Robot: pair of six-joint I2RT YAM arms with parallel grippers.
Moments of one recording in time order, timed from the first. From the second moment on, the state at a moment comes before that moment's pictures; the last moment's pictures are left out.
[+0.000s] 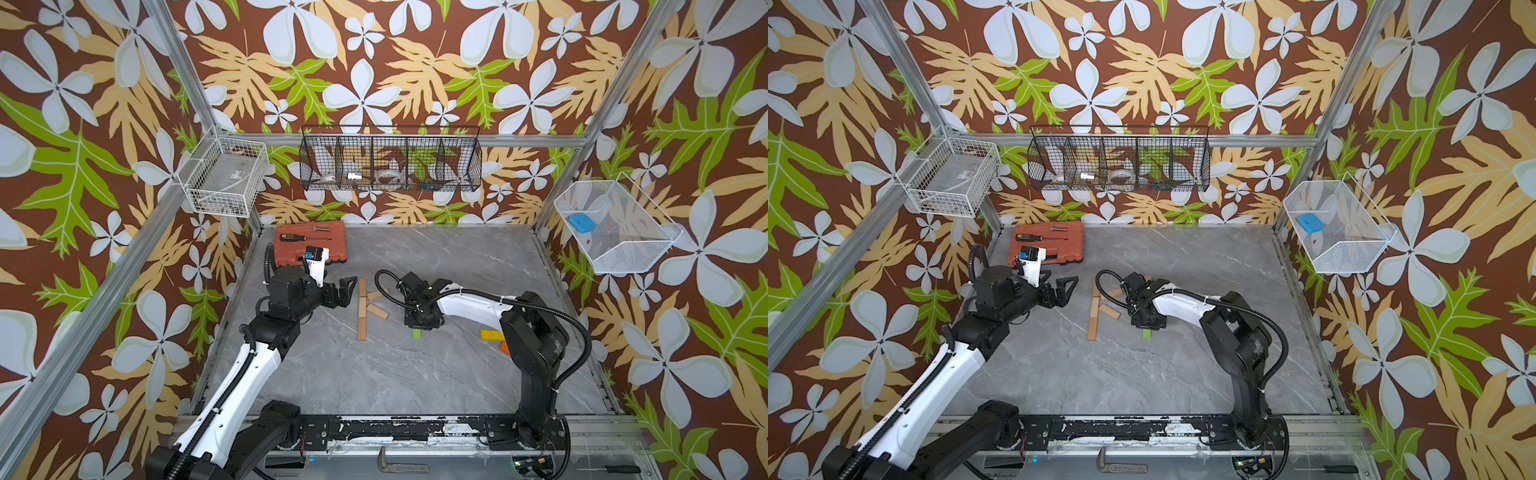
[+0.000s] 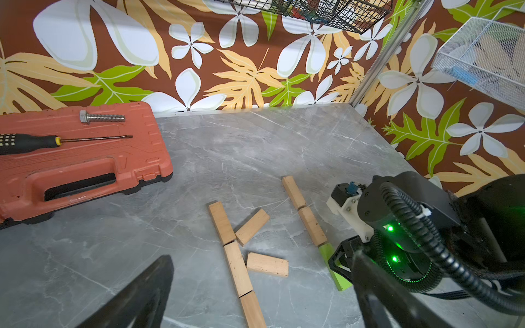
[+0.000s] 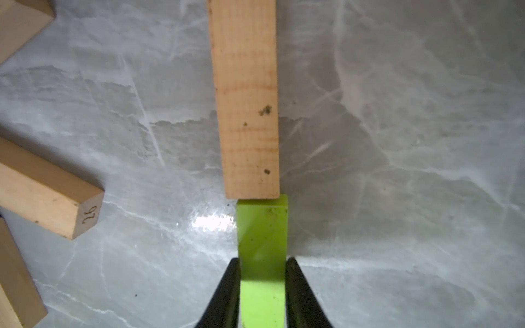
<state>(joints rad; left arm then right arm) -0.23 0.96 0.80 -0.21 0.27 -0.18 0.73 1.95 1.33 -0.74 0.08 0.81</state>
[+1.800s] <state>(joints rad) -0.23 0.97 0.80 -0.21 0.27 -0.18 0.72 1.94 1.35 -0.74 0.10 0.79</state>
